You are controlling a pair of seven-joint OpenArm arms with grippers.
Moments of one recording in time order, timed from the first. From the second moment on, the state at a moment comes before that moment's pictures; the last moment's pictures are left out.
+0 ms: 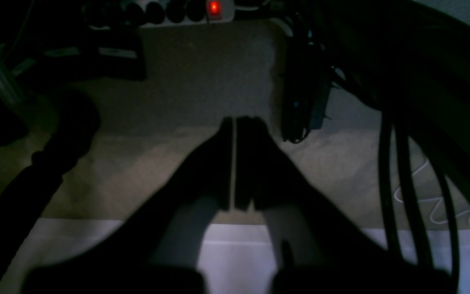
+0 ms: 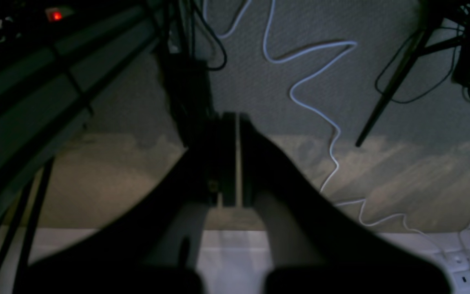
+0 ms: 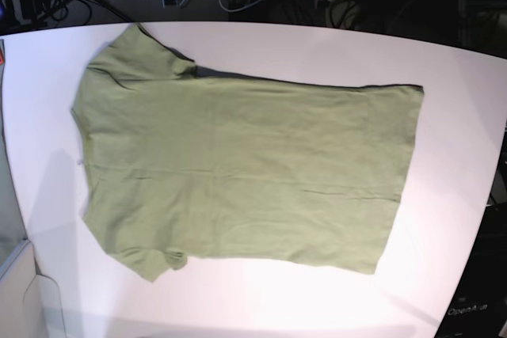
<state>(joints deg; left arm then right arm) 0.6 0.7 2.3 1.2 0.5 0.8 0.2 -2.0 0.3 7.7 0.4 -4.4 -0.1 2.9</state>
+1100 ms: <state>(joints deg) 0.6 0.8 2.3 1.2 0.5 0.8 0.2 -2.0 0.3 7.7 0.4 -4.4 -0.1 2.9</state>
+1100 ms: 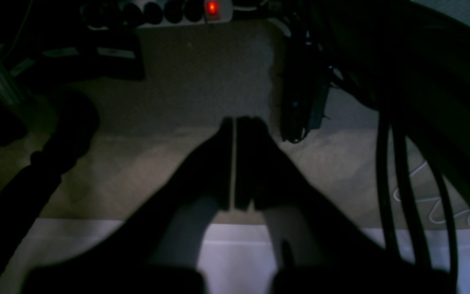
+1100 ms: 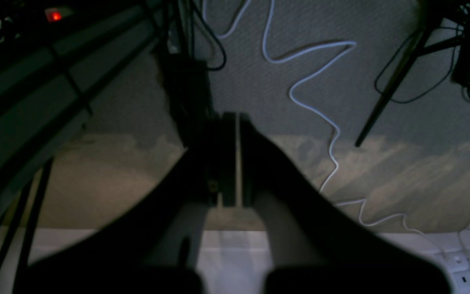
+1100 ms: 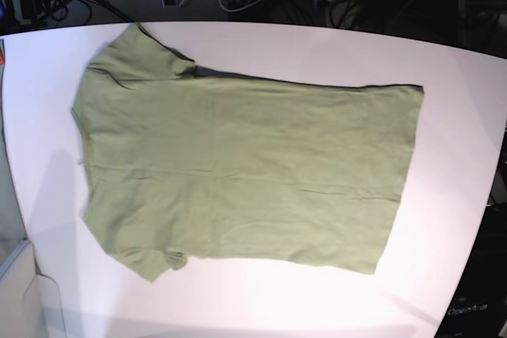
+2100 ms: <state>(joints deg) 7.5 -0.6 2.3 0.9 0.5 0.8 -21.9 -11.5 0.4 7.7 0.6 -4.2 -0.1 25.6</state>
